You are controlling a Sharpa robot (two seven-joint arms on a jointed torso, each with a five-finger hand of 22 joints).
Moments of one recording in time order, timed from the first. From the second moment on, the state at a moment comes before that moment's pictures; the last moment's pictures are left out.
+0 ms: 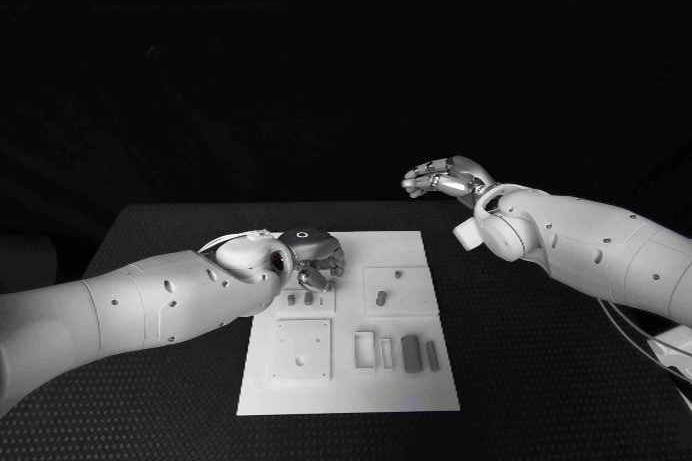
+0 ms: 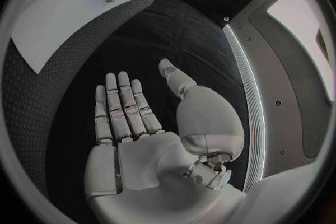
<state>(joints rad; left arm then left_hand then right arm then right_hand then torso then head) 1.28 -0.55 -0.24 1.20 -1.56 -0.23 0.05 1.18 -0.19 0.55 -0.24 0.07 0.97 0.11 0.15 0.63 1.15 0.09 0.07 0.29 1.17 -0.03 1.04 0.85 0.05 1.13 -0.13 0.69 1.31 1.29 -0.58 -0.08 0.96 -0.47 -0.19 0.27 0.99 -0.06 0.48 -0.28 0.05 0.72 0.19 0.22 0.59 0.90 0.18 0.34 0.12 0.73 0.19 0.47 0.42 0.11 0.39 0.21 0.31 1.09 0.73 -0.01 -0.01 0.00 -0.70</state>
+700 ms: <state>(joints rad) 1.26 -0.53 -0.24 1.15 -1.59 -0.22 0.03 1.19 -0.18 0.56 -0.22 0.07 0.96 0.11 0.15 0.62 1.16 0.08 0.07 0.28 1.17 -0.03 1.08 0.84 0.05 1.14 -0.13 0.71 1.31 1.29 -0.58 -0.08 0.98 -0.47 -0.19 0.27 0.99 -0.06 0.48 -0.28 0.05 0.72 0.19 0.22 0.59 0.90 0.18 0.34 0.12 0.73 0.19 0.47 0.42 0.11 0.39 0.21 0.31 1.09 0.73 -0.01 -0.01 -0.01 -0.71</state>
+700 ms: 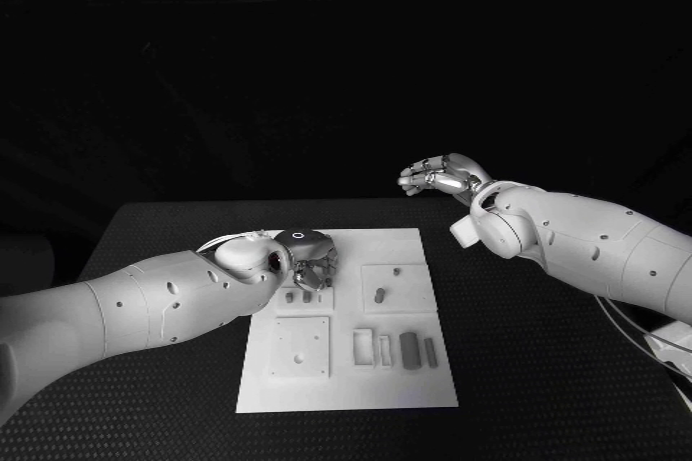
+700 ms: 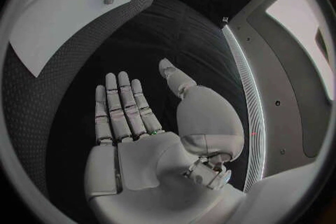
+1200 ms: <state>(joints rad) 1.25 -0.52 -0.24 1.13 -1.59 -0.23 0.03 1.19 -0.17 0.56 -0.22 0.07 0.96 0.11 0.15 0.61 1.16 0.09 0.07 0.28 1.17 -0.03 1.10 0.83 0.05 1.15 -0.13 0.71 1.31 1.29 -0.58 -0.08 0.98 -0.47 -0.19 0.27 0.99 -0.06 0.48 -0.28 0.05 0.72 0.19 0.22 0.59 0.90 0.18 0.34 0.12 0.73 0.19 0.47 0.42 0.11 0.39 0.21 0.31 1.09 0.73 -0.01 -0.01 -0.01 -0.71</state>
